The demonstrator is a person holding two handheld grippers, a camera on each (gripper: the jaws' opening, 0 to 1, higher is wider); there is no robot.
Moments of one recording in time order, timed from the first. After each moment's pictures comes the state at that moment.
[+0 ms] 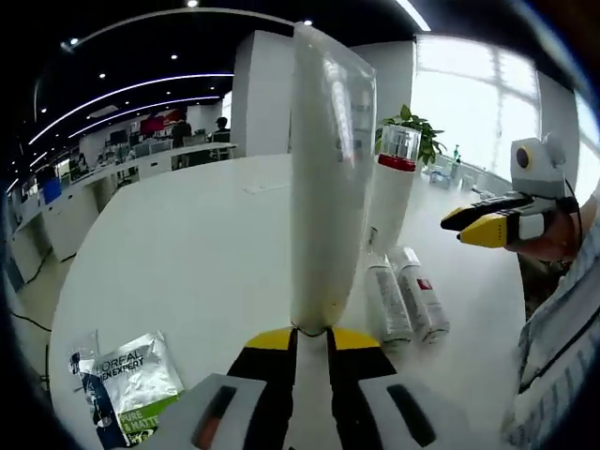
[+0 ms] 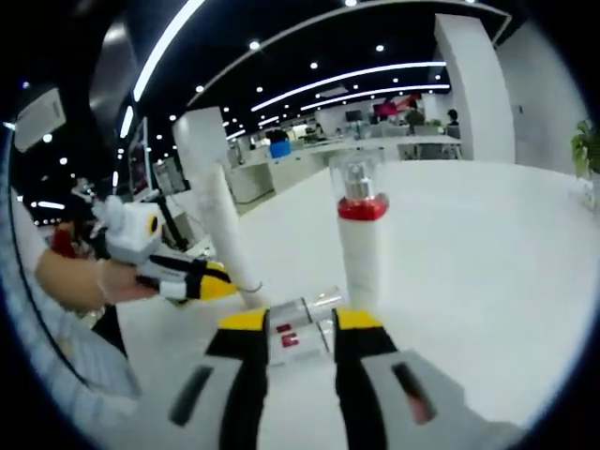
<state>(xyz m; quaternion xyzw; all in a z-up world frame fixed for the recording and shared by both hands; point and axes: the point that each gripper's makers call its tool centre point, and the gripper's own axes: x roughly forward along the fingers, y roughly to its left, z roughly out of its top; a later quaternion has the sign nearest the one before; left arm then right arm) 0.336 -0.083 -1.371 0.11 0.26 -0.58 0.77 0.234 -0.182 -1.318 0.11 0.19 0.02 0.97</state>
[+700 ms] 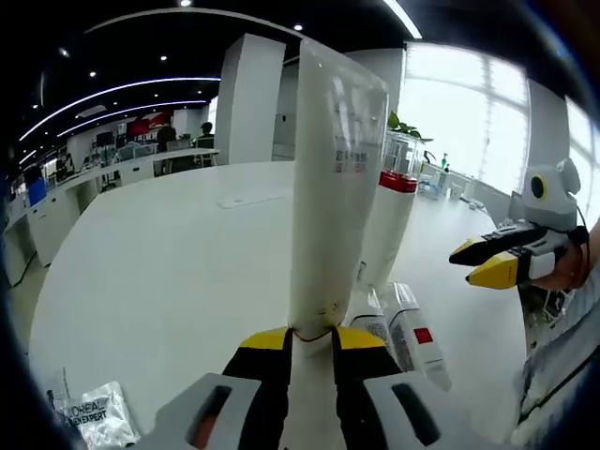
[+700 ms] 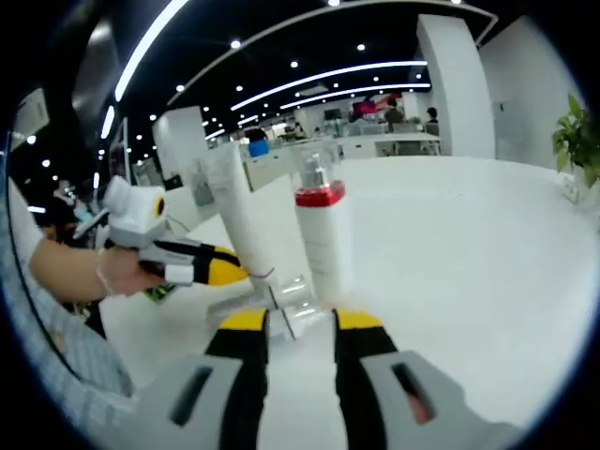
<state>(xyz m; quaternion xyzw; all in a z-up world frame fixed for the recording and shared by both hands) 0.331 -0.139 -1.367 0.10 0.26 -0.60 0.75 0.220 -0.213 -1.328 0.11 0.20 -0.04 0.97</state>
